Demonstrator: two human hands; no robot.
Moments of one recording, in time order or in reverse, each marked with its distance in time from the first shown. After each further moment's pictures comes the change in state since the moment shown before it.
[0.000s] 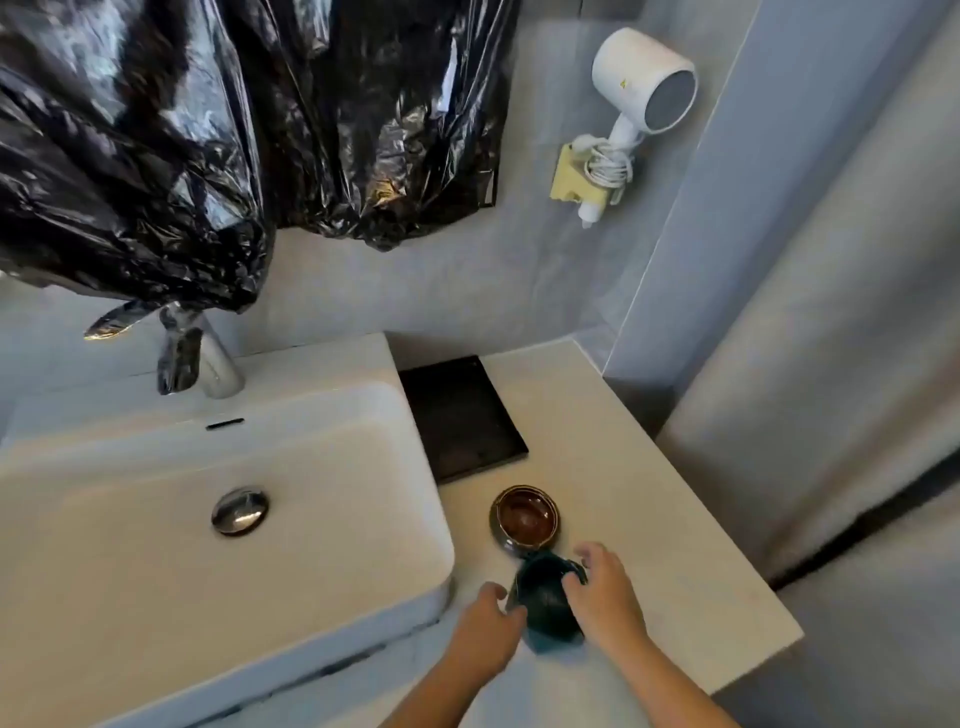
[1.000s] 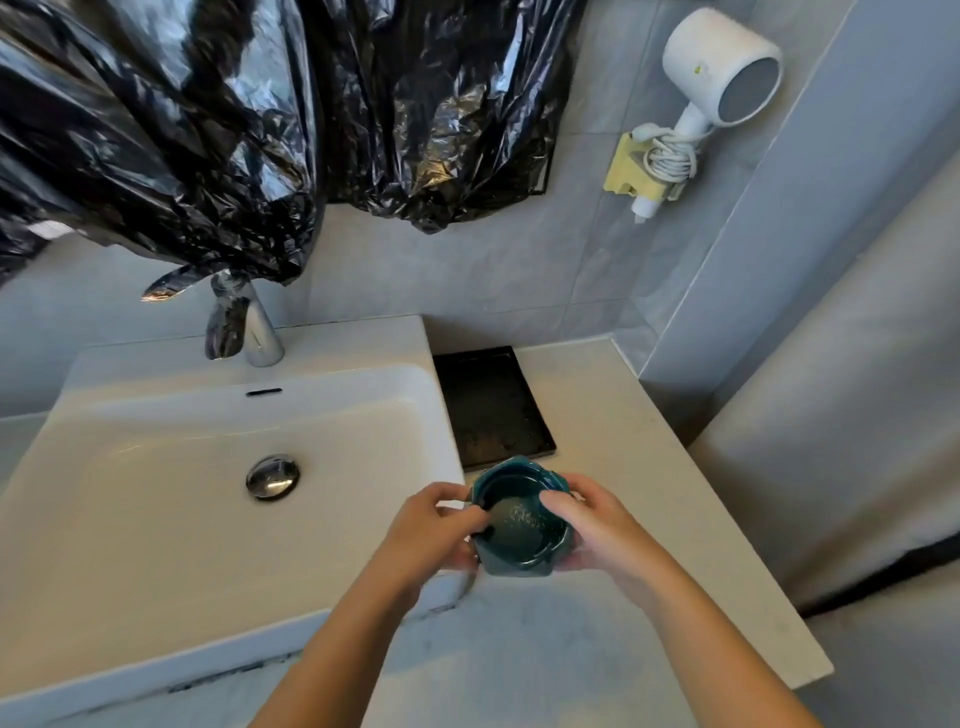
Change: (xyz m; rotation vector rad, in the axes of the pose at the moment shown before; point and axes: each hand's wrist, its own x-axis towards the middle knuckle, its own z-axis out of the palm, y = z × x) left_hand -0.090 0.069 -0.126 -0.501 0.165 0.103; right_hand -0.012 -0.097 -0.065 0.626 -0.465 -0.044
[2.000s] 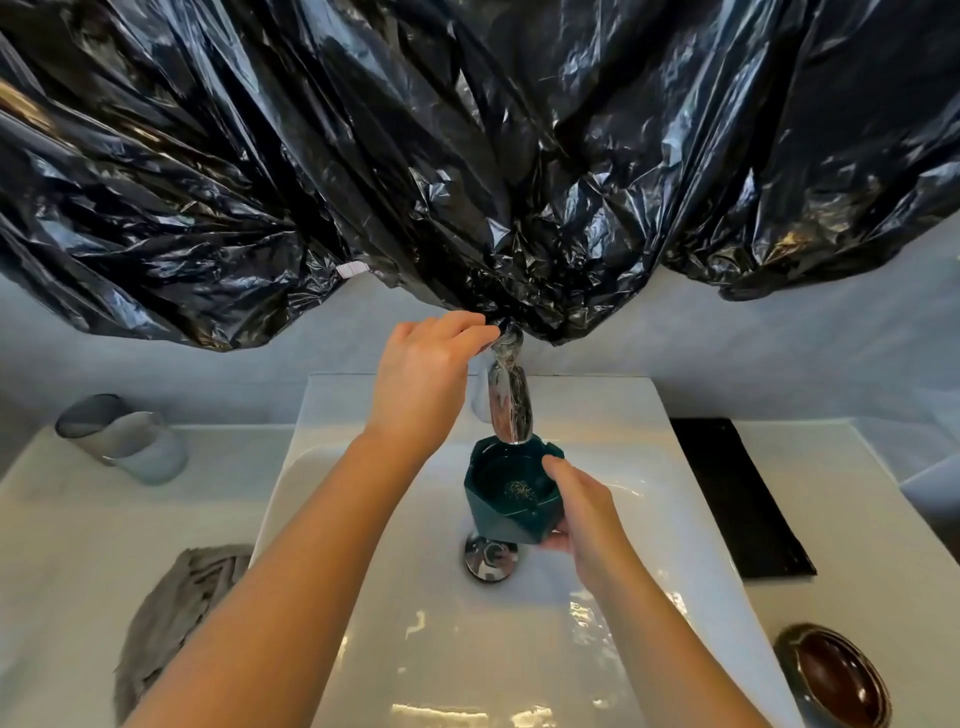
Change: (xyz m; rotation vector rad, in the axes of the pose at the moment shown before) left_hand 0.119 0.082 -0.327 1.046 0.780 1.092; right_hand 0.147 -0.093 0.300 0.149 0.057 0.038
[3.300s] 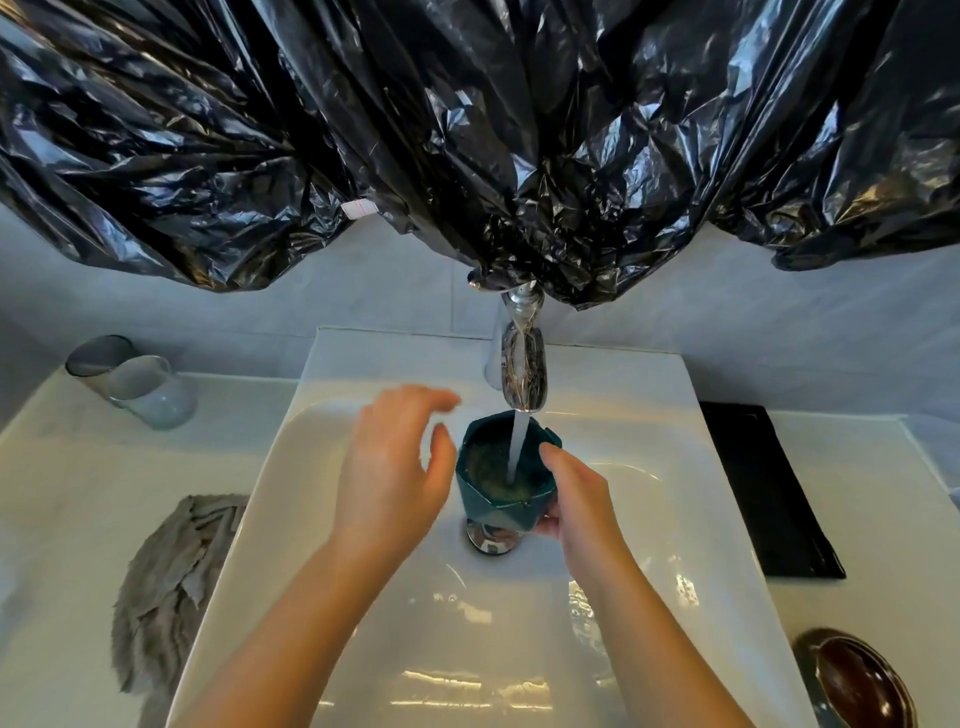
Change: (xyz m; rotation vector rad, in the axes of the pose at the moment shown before) left_hand -0.109 0.032 -0.009 -0.218 0.035 -0.402; right_hand 0.014 0.023 0.007 0.045 -0.056 0.011
